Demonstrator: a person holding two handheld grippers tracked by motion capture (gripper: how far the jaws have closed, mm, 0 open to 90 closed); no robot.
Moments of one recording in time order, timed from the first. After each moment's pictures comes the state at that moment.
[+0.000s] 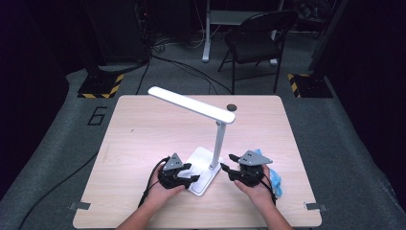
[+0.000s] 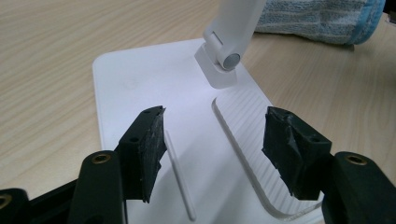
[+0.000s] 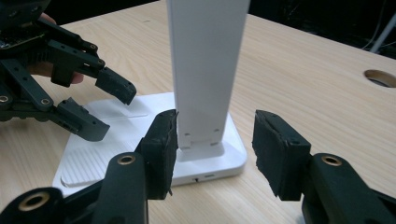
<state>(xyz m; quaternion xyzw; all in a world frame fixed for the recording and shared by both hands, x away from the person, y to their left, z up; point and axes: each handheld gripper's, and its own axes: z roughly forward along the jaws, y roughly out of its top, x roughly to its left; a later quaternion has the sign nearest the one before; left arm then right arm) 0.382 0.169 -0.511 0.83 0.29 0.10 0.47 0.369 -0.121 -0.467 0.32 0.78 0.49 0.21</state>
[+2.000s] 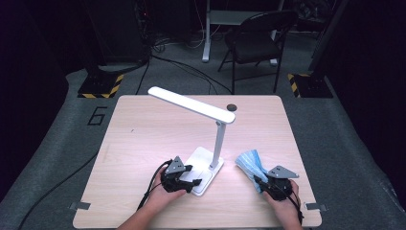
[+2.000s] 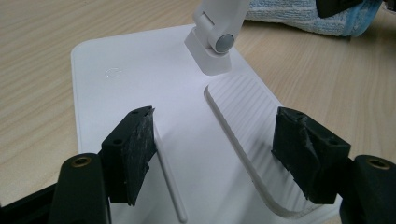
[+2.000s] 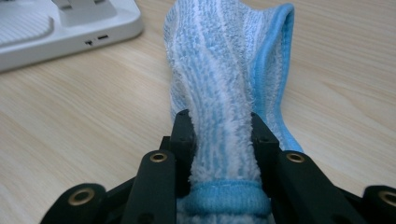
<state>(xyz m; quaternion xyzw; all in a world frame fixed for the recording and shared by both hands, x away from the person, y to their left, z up) 0.382 0.167 -0.525 0.83 0.27 0.09 0.47 0.343 -0.206 -0.514 0.44 0.78 0.39 0.22</state>
